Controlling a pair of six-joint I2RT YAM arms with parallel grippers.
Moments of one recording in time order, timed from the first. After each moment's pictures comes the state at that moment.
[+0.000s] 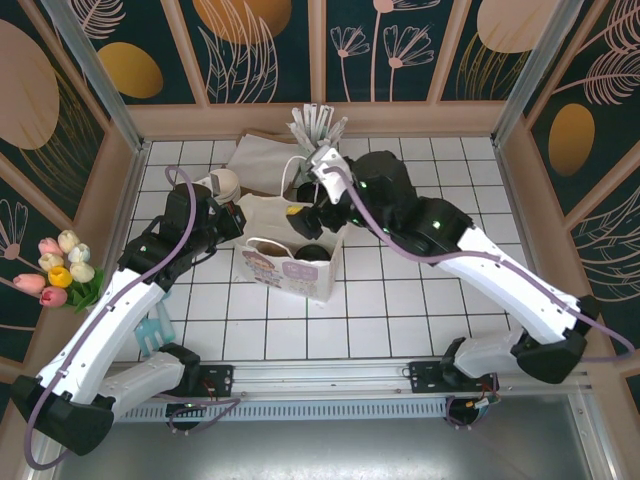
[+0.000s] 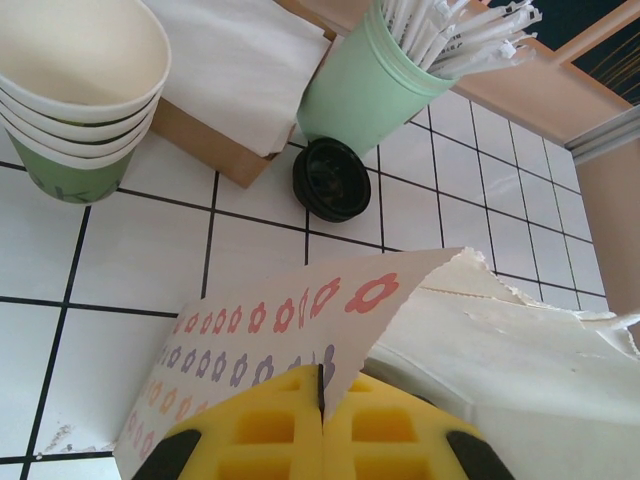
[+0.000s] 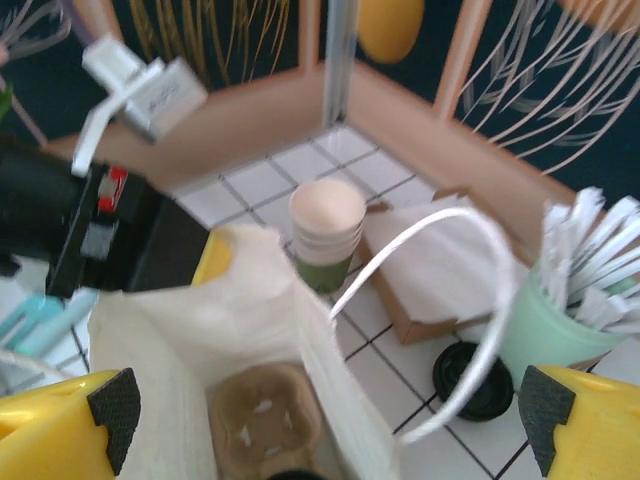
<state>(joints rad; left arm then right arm) -0.45 1.01 1.06 -0.66 0.00 -0.72 0.95 1.30 1.53 -0.56 0.04 -0.05</state>
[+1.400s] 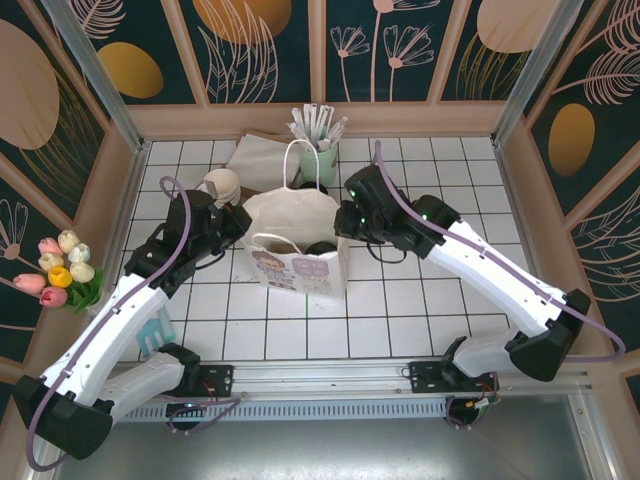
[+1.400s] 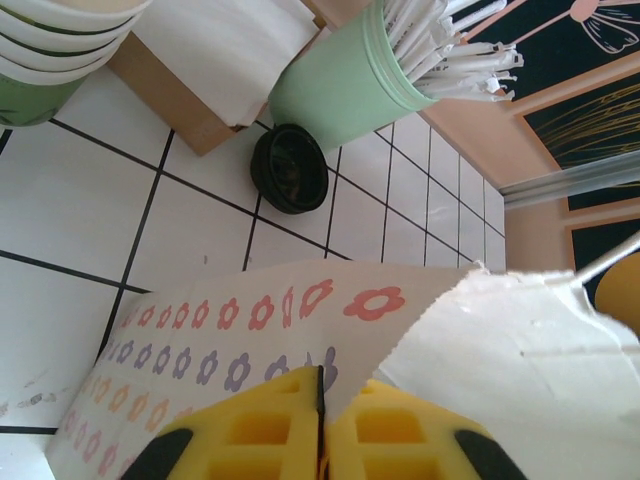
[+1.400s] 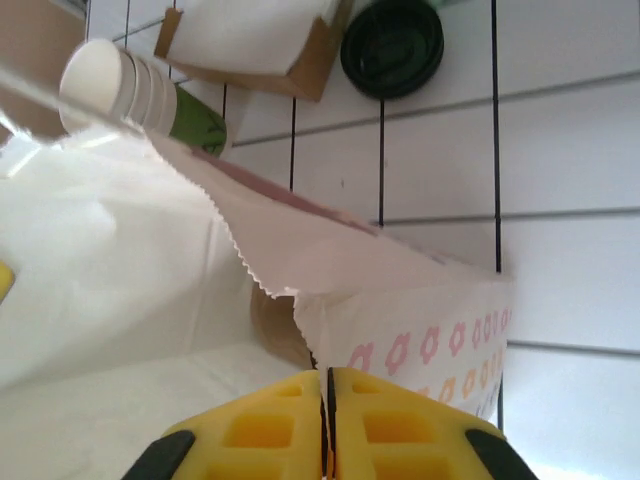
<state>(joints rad) -0.45 0.98 0.95 -0.53 0.06 -0.99 0.84 1.37 1.48 -0.92 0.10 0.84</state>
